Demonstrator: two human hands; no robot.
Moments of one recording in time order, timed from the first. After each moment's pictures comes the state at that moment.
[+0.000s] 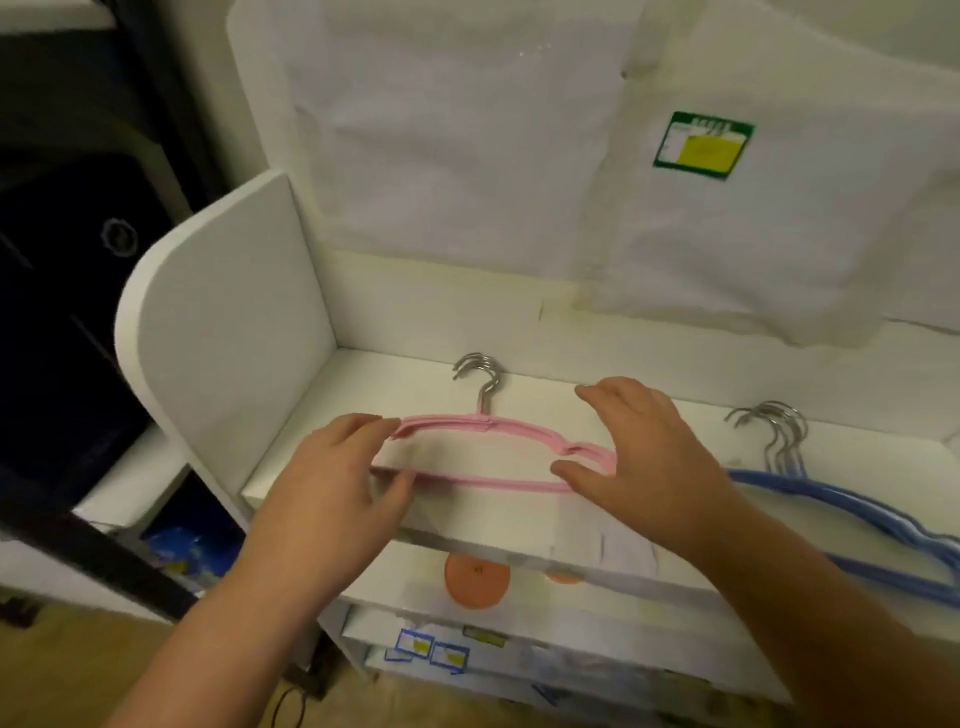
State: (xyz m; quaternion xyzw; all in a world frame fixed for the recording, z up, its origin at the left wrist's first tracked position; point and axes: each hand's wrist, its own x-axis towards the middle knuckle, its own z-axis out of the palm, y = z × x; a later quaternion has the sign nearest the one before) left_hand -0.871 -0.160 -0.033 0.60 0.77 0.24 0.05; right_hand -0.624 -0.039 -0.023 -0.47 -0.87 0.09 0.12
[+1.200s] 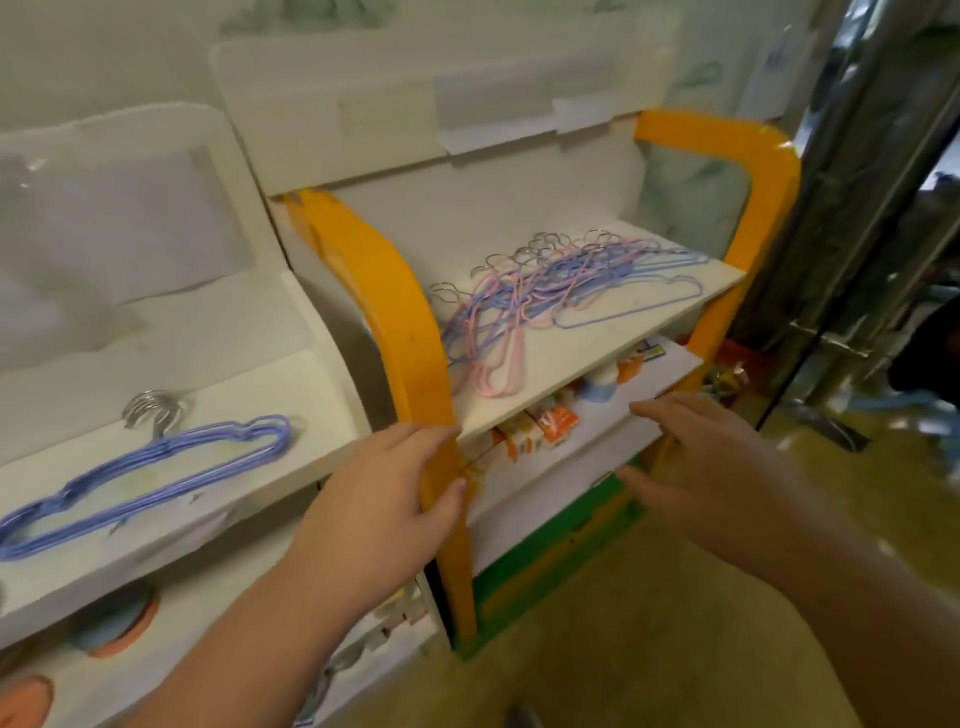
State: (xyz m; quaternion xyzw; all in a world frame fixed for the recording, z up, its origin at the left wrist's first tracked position) left_hand -0.293 -0.218 0.005 0.89 0.41 0.18 0.11; right_hand -0.034 -0.332 0.005 -0.77 -0.60 0.05 0.20
